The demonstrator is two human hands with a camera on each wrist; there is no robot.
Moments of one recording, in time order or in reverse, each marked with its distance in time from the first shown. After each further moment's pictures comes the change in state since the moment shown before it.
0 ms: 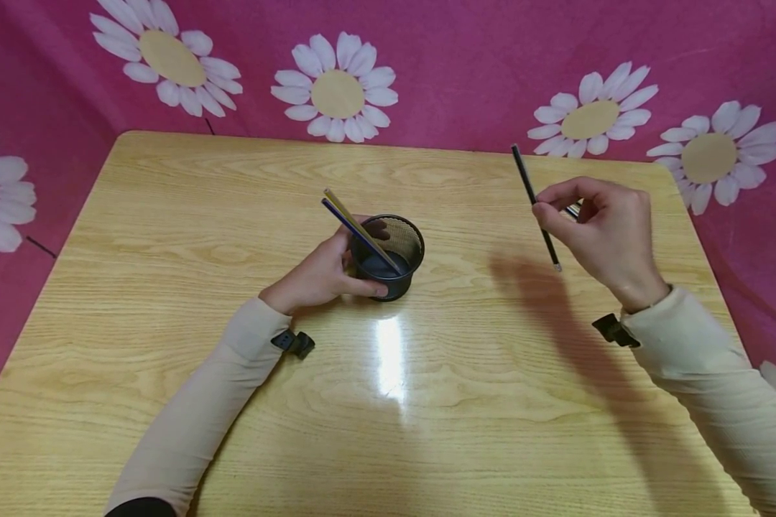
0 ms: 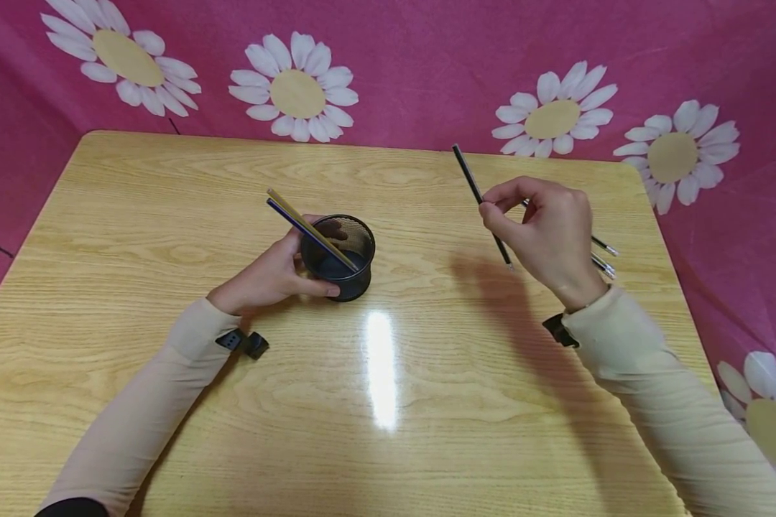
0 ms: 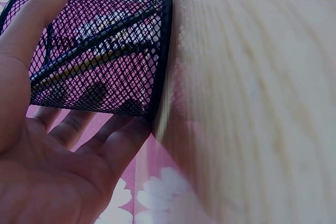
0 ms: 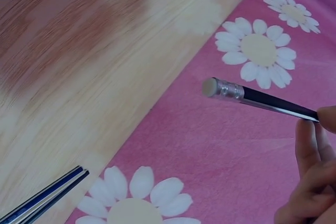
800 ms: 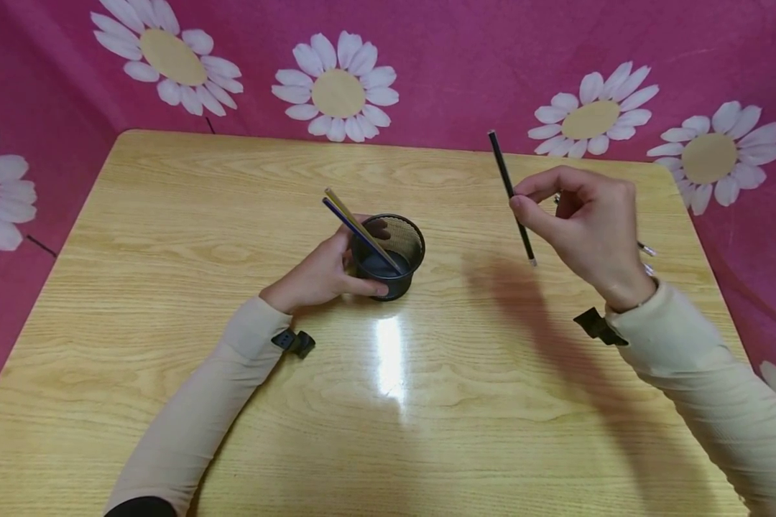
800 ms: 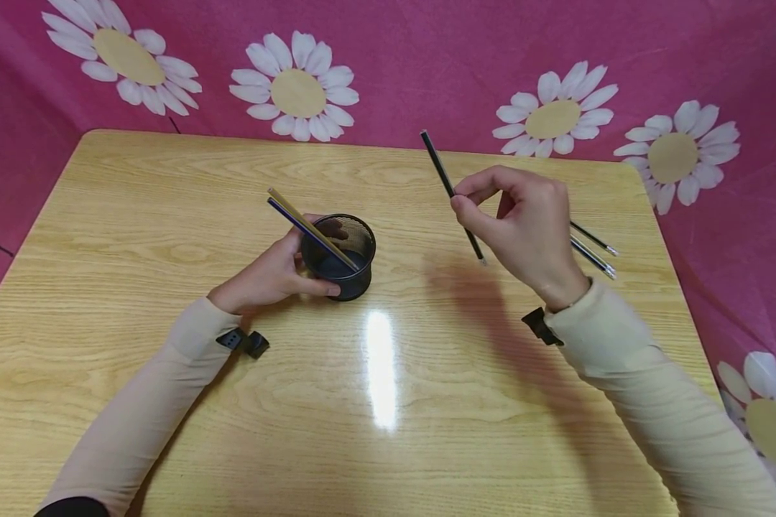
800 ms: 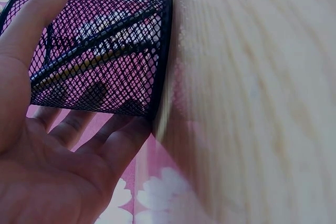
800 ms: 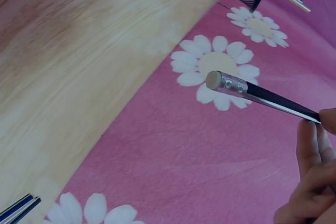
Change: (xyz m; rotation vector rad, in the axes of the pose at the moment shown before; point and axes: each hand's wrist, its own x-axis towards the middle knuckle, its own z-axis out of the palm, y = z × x) left_hand -0.001 0.002 0.000 0.017 -0.002 -0.024; right_hand 0.009 -0.036 0.009 0.143 0.005 -0.055
